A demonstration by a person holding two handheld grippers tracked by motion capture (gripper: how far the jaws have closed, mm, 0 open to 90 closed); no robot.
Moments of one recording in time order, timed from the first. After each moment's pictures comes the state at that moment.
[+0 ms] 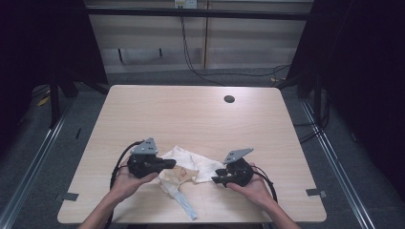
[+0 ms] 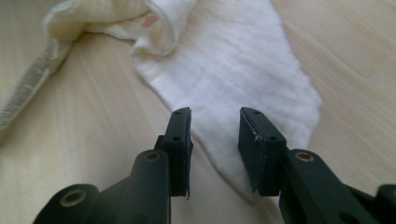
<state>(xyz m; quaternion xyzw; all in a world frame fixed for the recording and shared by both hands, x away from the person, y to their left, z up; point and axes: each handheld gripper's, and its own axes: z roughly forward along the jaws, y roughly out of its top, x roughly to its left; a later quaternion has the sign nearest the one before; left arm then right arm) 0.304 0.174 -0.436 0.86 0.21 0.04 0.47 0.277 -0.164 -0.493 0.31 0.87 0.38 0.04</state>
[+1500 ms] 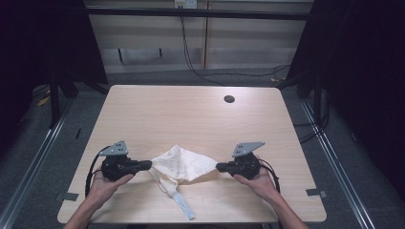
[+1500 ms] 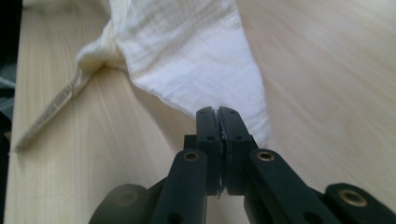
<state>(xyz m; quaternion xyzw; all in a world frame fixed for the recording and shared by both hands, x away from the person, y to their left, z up) 0.304 0.234 -0.455 0.83 0.27 0.02 0.48 0.289 -0.187 -0.470 0.28 0.85 0.44 0.05</state>
